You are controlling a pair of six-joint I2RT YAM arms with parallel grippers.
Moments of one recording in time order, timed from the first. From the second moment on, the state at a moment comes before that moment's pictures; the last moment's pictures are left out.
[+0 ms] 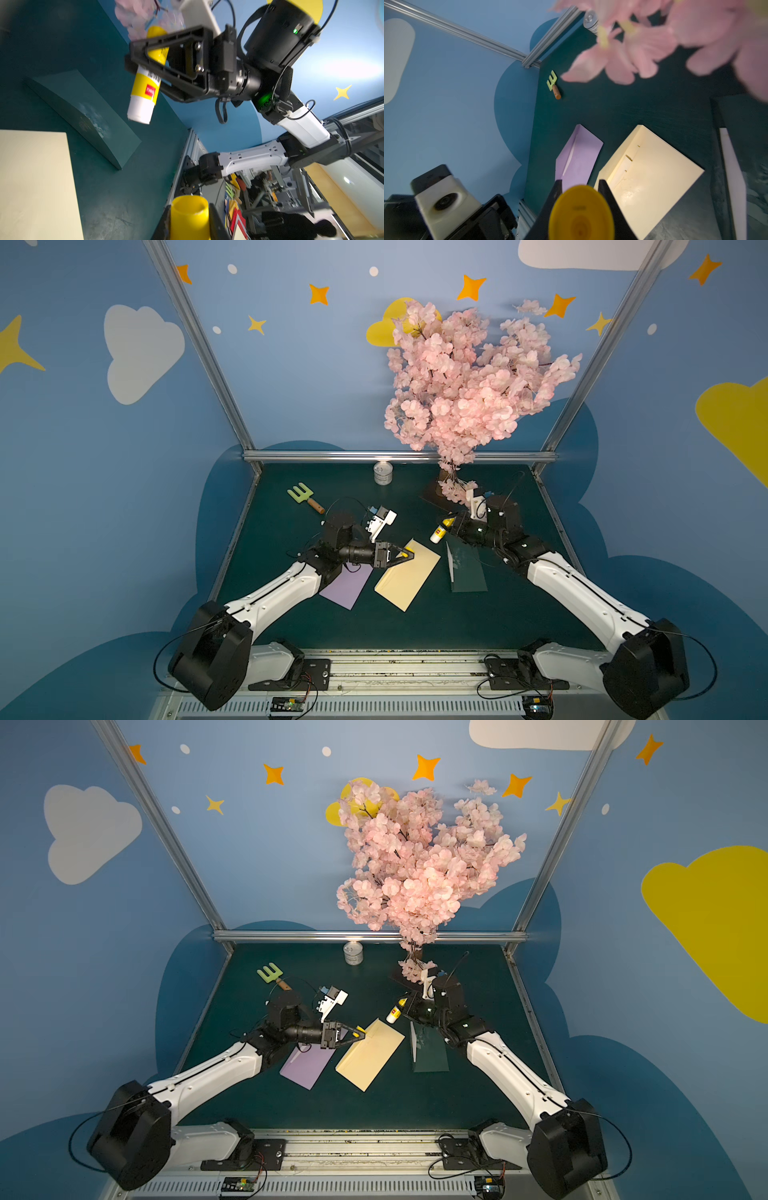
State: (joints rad) left arm -0.54 1.27 0.71 0.24 0.94 -0.68; right arm 0.48 1.23 0.90 -0.21 -0.35 0.85
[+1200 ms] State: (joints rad) left arm -1.19 1.90 0.81 0.40 -0.33 -0.59; right arm 0.32 0.91 0.85 -0.63 -0.41 0.69
